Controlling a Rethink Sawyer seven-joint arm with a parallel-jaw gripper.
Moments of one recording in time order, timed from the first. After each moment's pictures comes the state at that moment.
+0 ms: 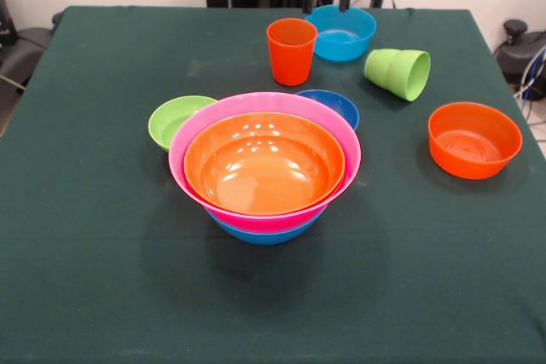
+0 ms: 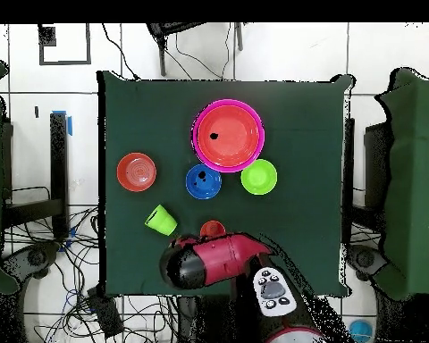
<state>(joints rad) -0.31 -0.76 0.17 2.10 -0.46 0.29 1.86</state>
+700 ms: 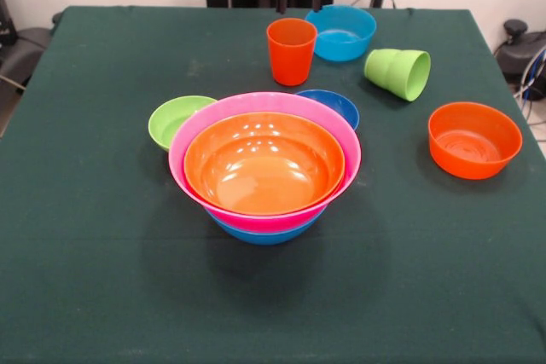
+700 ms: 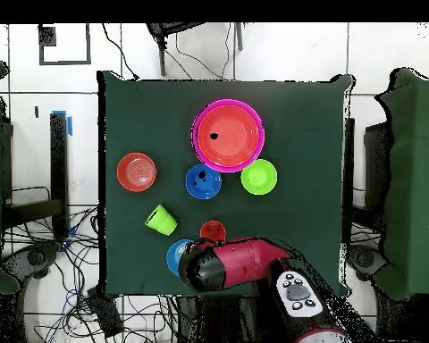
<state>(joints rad) -0.40 -0.73 0.17 2.11 -0.50 0.28 1.86</state>
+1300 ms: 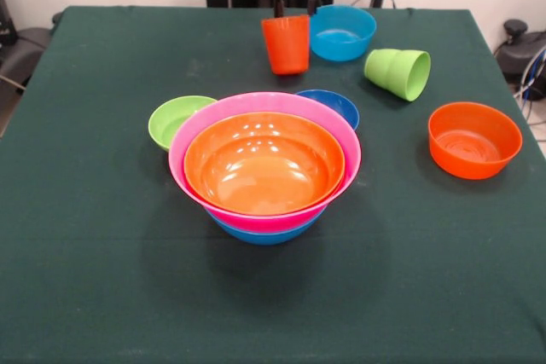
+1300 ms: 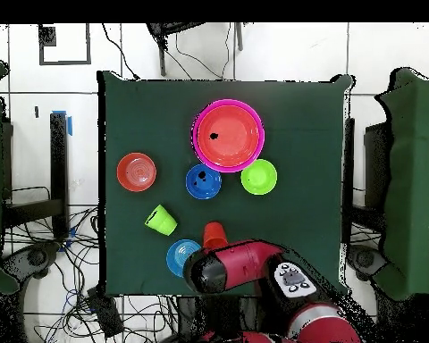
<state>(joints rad) -0.41 -0.60 0.16 2.08 -0.57 0.30 1.86</state>
